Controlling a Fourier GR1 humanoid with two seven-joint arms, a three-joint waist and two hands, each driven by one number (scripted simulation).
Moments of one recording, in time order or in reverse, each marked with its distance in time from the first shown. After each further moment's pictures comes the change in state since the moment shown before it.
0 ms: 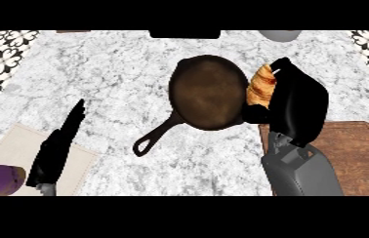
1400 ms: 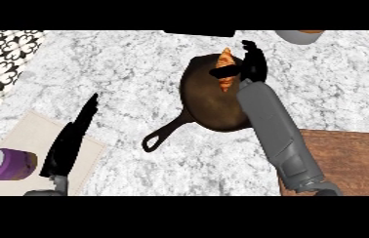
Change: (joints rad) left arm -0.057 -0.034 -0.032 0.022 -0.033 -0.022 -0.008; right arm -0.490 0.024 -0.394 1.180 -0.722 -0.676 -0.443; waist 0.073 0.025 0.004
